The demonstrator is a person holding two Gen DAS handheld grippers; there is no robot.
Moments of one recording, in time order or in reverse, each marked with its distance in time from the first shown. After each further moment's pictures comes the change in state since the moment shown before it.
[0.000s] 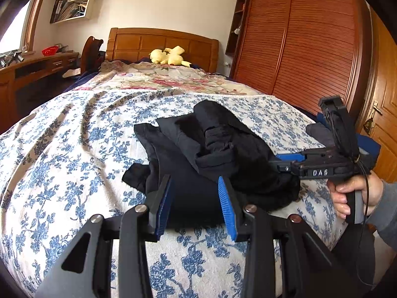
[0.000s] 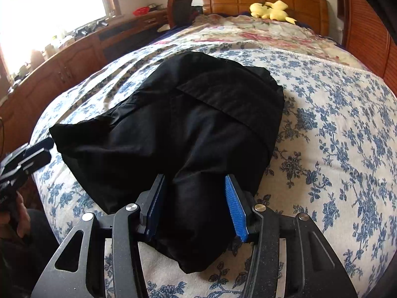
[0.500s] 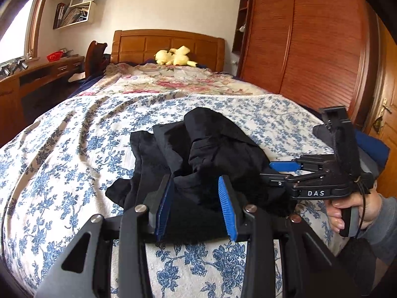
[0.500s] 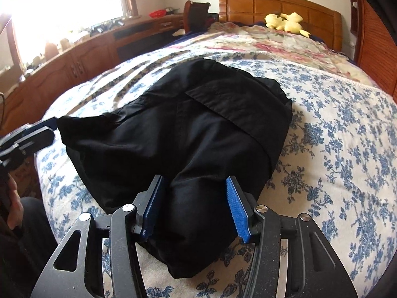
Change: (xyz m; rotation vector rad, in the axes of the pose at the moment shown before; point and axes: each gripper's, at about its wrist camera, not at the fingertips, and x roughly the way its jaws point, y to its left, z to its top) left arm 0.016 -0.038 0.022 0.013 0.023 0.083; right arm 0.000 -0.008 0.002 -0.070 -0.051 0.071
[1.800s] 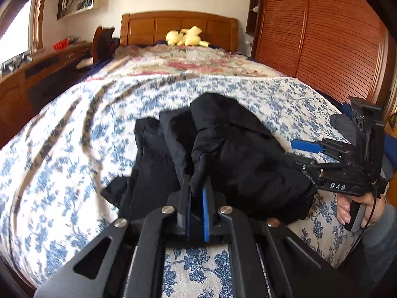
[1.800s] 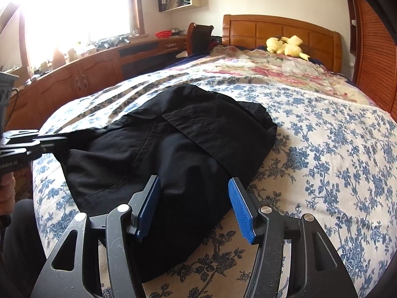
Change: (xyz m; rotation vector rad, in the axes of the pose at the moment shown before) left arm 0.027 -0.009 0.015 0.007 0.096 0.091; right arm -0.010 -0.033 -0.001 -0.059 -0.140 -0.020
